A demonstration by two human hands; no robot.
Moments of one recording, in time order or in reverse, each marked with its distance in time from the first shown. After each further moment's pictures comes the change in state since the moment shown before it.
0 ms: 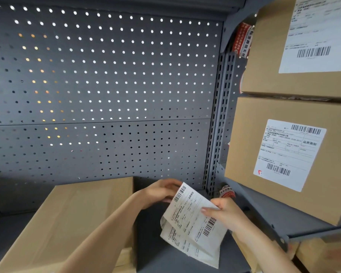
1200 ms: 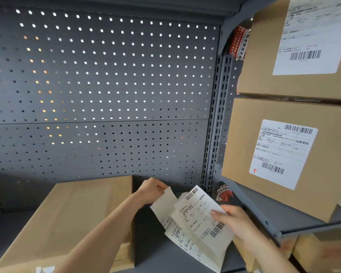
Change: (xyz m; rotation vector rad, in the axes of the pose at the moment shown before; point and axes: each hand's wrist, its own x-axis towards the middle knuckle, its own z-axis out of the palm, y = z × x) left_hand -0.002 -0.012 0.000 0.417 0.393 -0.102; right_hand -0.010 0.040 -0.007 0.292 0.070 0.027
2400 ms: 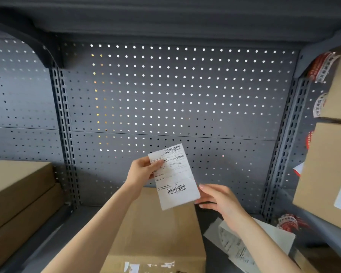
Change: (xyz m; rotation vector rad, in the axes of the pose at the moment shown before) left_hand -0.084 -0.063 -0.185 -0.774 0.495 0.104; right_hand 0.010 -0.143 0.177 0.195 -0.236 -0.220
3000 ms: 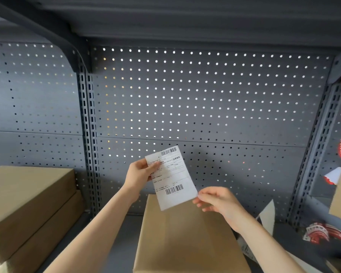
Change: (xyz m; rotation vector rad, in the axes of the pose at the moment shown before) left_hand 0.028 -0.004 -0.091 -0.021 0.045 0.005; right_hand 0.018 -0.011 0.081 -0.188 -0.079 -0.056
